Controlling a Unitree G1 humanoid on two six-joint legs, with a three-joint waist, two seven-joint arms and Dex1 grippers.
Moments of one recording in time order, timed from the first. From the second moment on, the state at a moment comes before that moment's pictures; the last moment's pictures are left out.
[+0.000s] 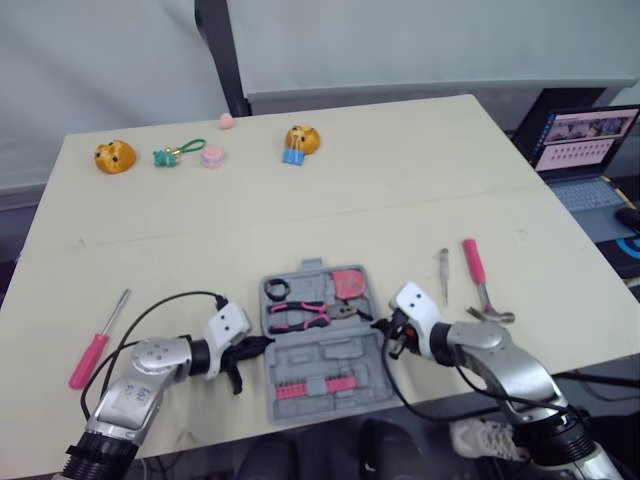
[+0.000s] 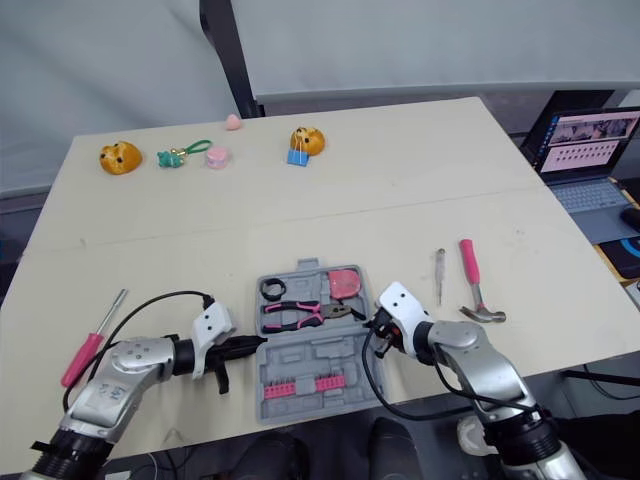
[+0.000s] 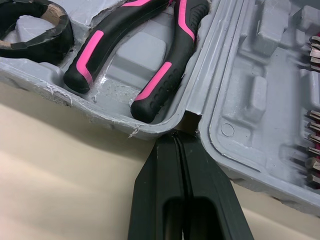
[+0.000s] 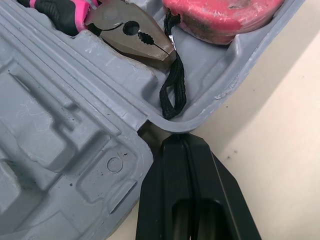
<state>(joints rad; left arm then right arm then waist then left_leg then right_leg) -0.05 0.60 -0.10 -0.09 -0.17 0.34 -0.85 -0.21 -0.53 0.22 -0.23 0.16 0.72 0.70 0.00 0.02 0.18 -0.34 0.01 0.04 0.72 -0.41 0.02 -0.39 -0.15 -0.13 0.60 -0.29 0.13</state>
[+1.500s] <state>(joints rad) -0.12 0.57 -0.10 0.00 -0.14 0.28 -0.82 -0.27 -0.46 0.22 -0.15 0.10 0.68 0.64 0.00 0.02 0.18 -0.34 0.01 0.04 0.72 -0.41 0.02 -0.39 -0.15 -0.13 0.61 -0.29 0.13</state>
